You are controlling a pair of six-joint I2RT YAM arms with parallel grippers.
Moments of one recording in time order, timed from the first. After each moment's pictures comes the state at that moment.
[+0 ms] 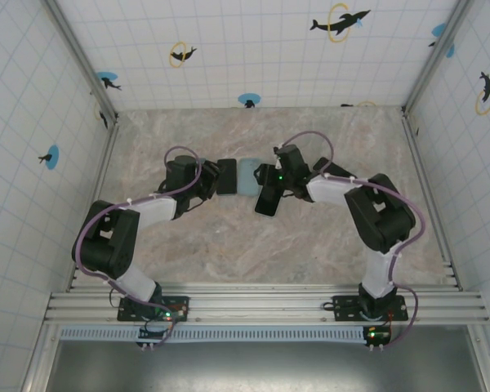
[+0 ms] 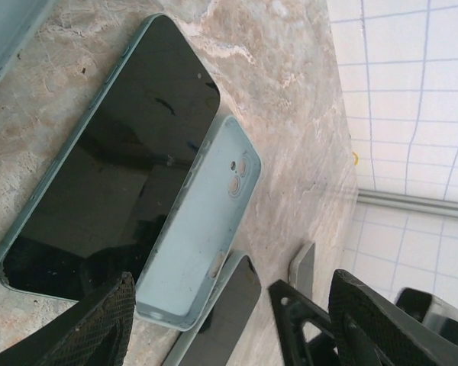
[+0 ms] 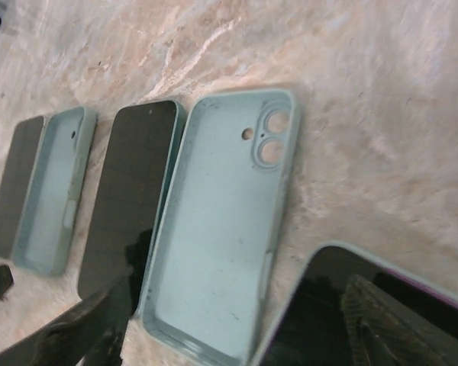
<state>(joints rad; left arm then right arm) -0.37 1.62 0.74 0.31 0.28 -1.28 0.59 1.87 1.07 0.10 -0.11 0.59</state>
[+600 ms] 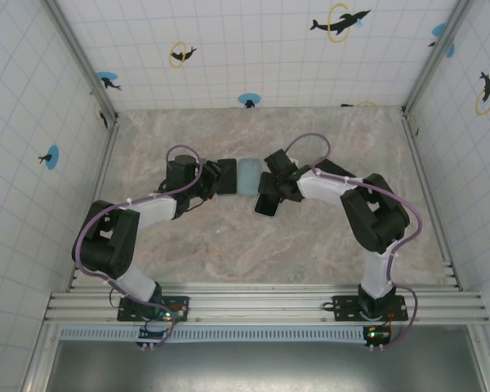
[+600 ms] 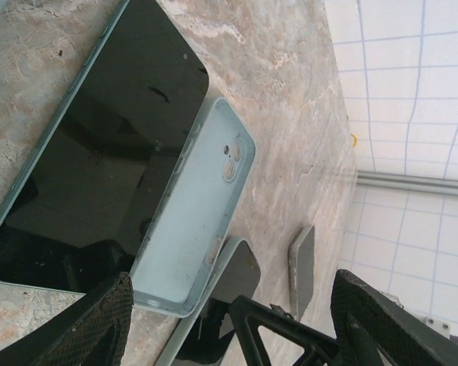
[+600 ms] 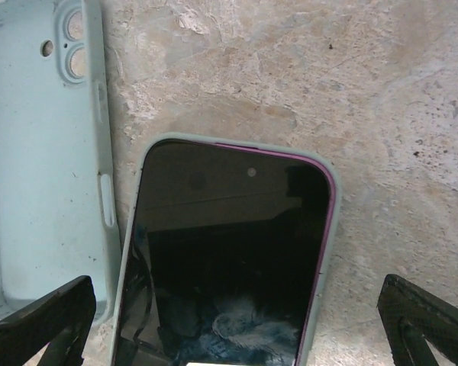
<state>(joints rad) -0.37 1.62 0.74 0.31 0.33 -1.24 0.66 1.92 1.22 -0.36 0.14 0.77</state>
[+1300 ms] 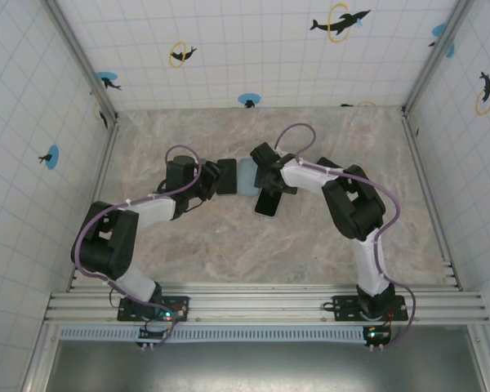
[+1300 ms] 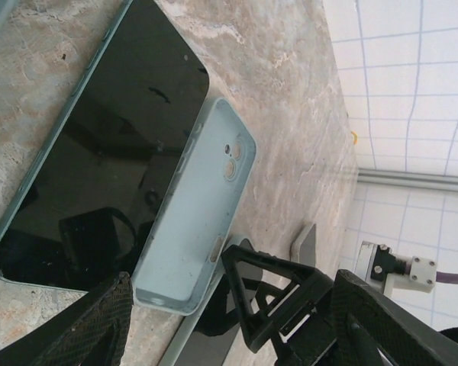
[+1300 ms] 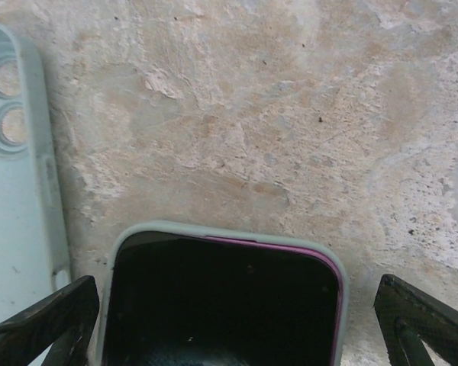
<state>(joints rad) -0.36 1.61 0.73 0.31 0.33 -1.23 0.69 2.12 1.50 -0.58 0.31 0.79</state>
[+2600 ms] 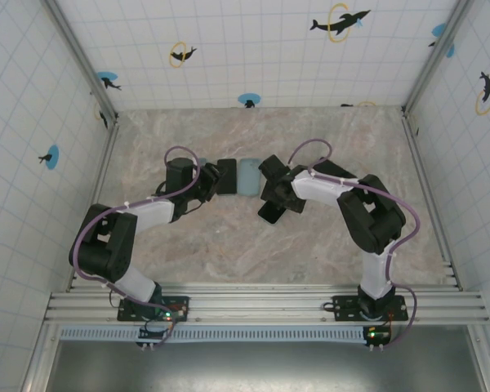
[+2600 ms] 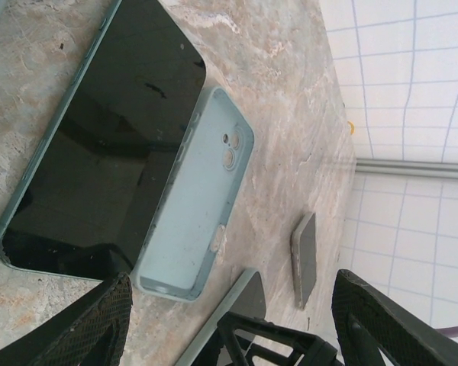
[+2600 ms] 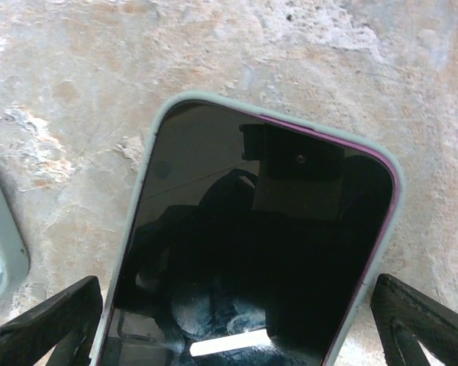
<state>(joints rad) -0.36 1.59 0.70 0.34 0.36 -1.20 0.71 1.93 1.26 -0.60 0.19 1.02</state>
